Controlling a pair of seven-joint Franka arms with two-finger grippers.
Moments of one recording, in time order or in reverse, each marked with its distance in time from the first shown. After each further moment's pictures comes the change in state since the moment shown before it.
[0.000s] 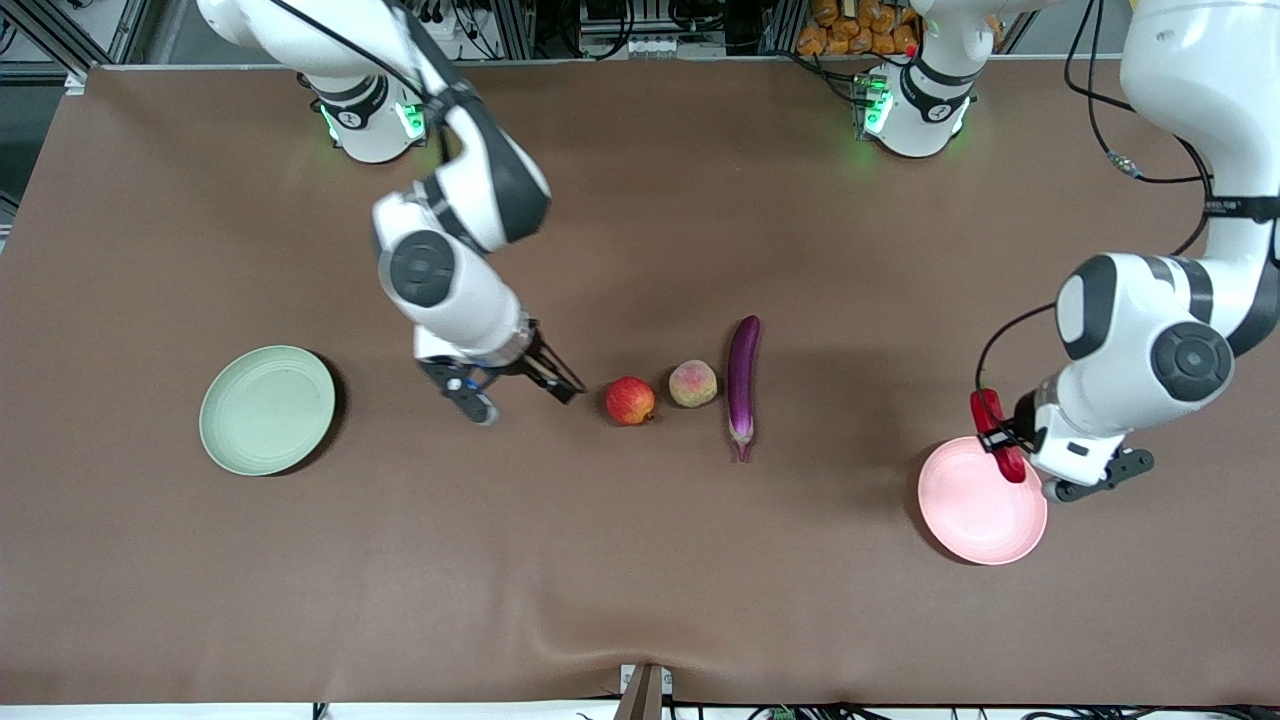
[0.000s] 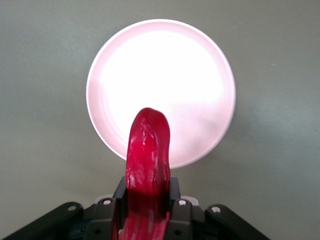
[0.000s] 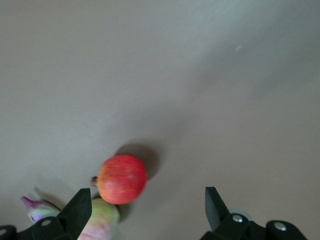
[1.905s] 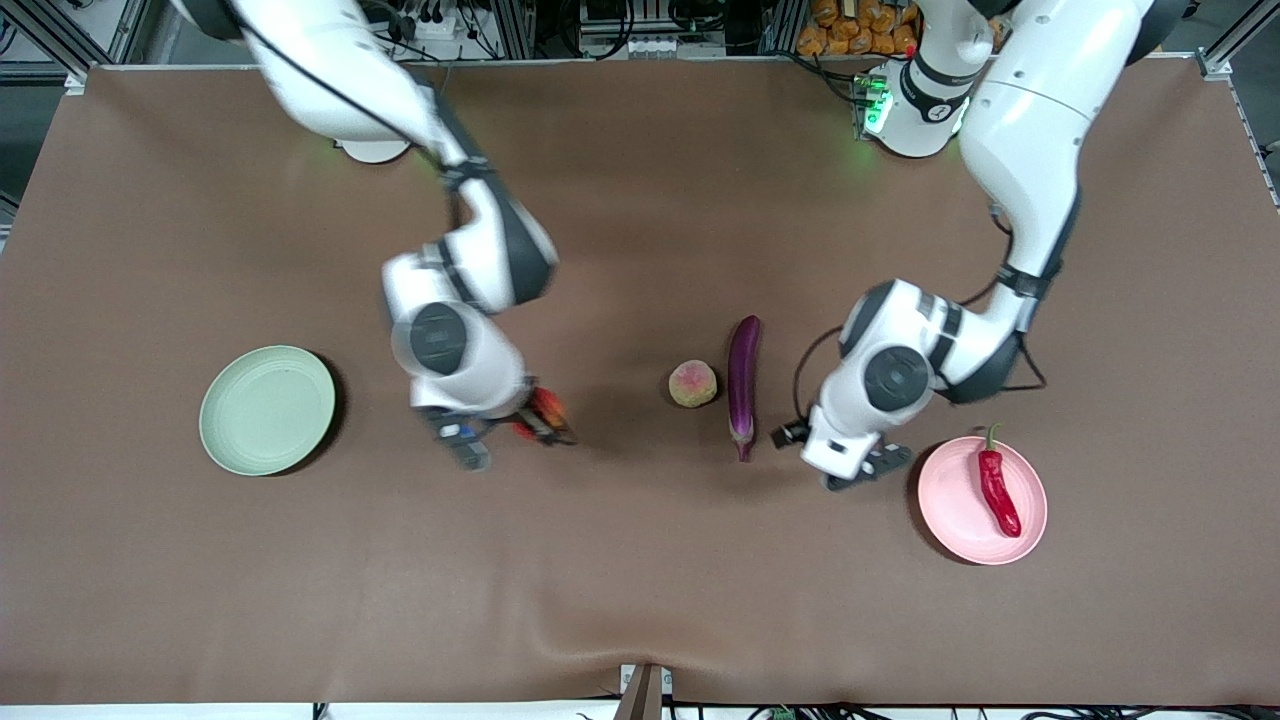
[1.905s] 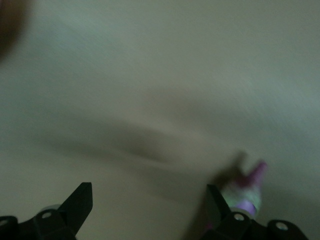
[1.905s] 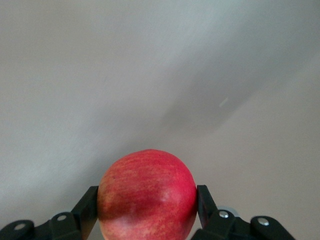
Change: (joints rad) left arm -0.295 0.165 -0.118 0.022 0.046 0.111 -0.386; right arm -0.118 0.076 -0.044 0.170 -0.046 -0.224 -0.151
